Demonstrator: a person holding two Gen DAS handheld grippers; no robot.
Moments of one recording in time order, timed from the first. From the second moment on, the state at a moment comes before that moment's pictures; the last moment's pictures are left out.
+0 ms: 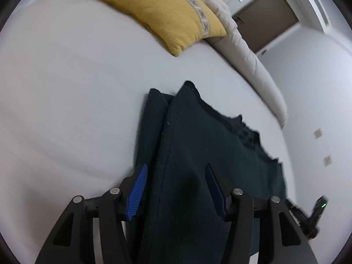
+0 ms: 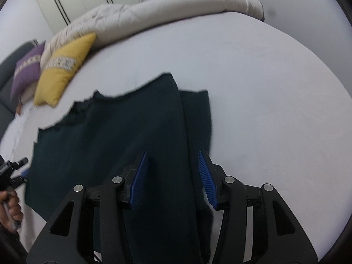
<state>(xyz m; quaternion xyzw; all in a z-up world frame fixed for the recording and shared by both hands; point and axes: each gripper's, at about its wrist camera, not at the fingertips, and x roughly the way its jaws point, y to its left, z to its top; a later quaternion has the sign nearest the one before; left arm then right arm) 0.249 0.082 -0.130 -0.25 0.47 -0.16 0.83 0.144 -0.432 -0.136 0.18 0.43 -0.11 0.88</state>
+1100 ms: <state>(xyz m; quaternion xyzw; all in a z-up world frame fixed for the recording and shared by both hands) 0.326 0.049 -0.108 -0.12 0.45 -0.10 0.88 0.252 -0.470 -0.131 0.17 0.45 -0.13 0.87</state>
